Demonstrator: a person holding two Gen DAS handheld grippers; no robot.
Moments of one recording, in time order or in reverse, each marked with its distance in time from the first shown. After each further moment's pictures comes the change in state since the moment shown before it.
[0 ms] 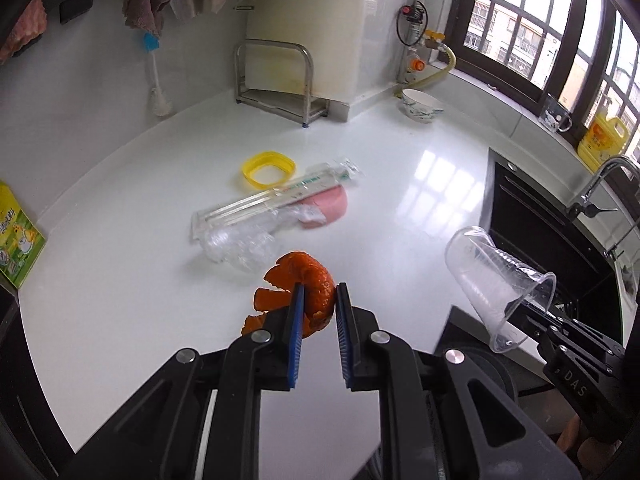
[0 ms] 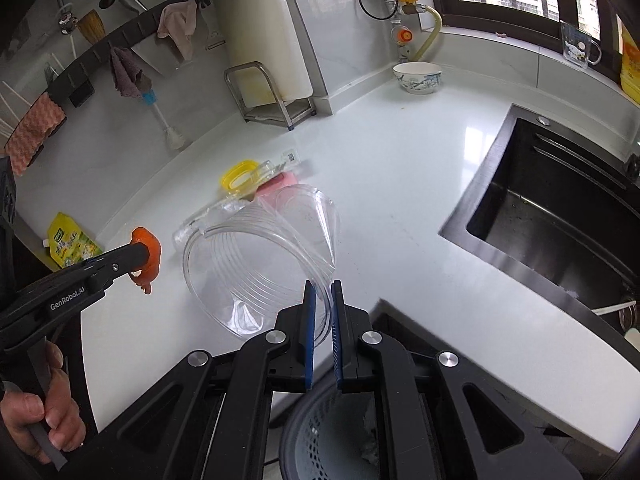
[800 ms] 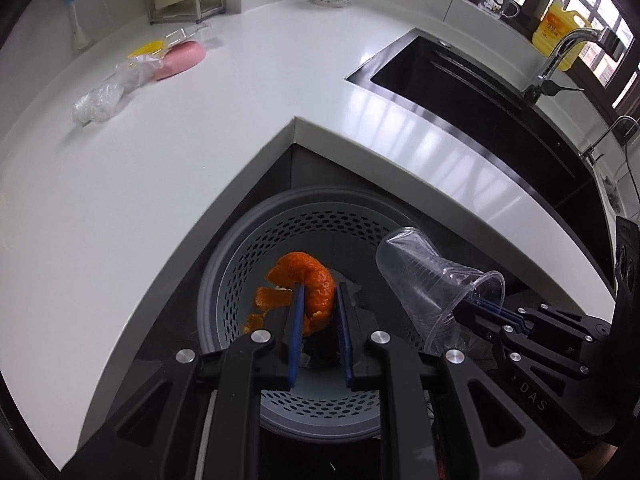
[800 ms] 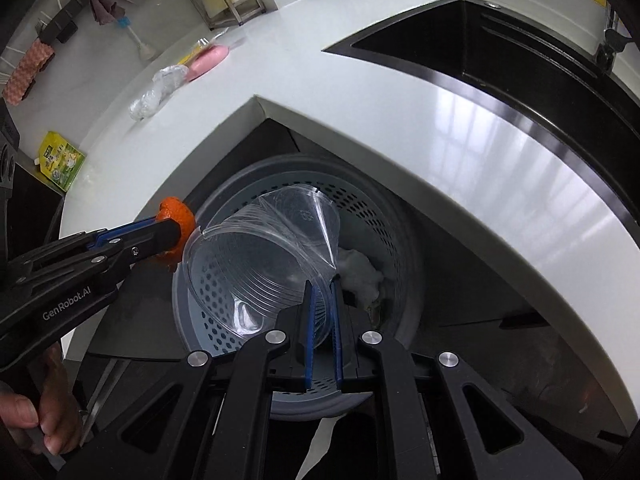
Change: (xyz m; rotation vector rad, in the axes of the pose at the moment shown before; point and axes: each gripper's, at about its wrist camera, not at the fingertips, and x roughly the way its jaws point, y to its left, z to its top) left arm 0.039 -0.151 -0.139 0.073 0.240 -0.066; right arm -0.026 -0.124 -0.141 0.002 0.281 0.000
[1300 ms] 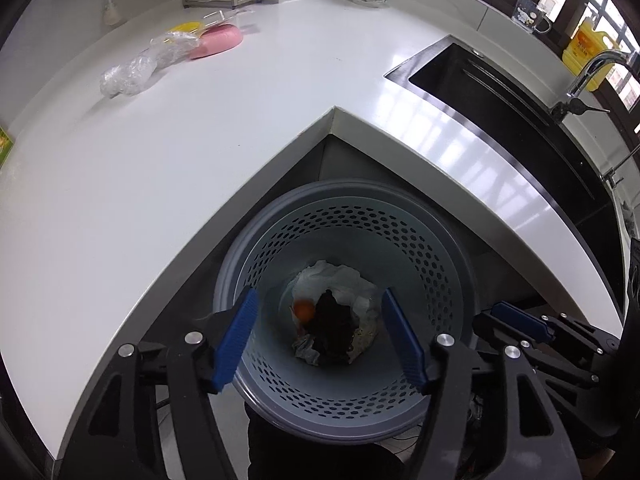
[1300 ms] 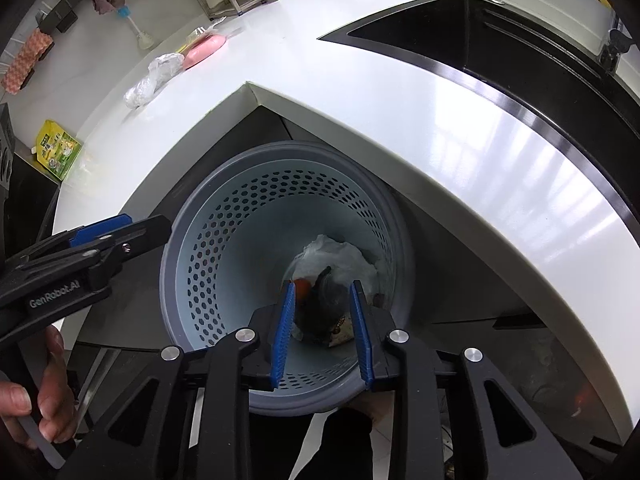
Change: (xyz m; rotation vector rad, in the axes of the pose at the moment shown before) left arm 0.000 0.016 -0.009 -0.098 0.002 0.051; right arm 0.003 -0.008 -0.003 -0.024 0.019 -0.012
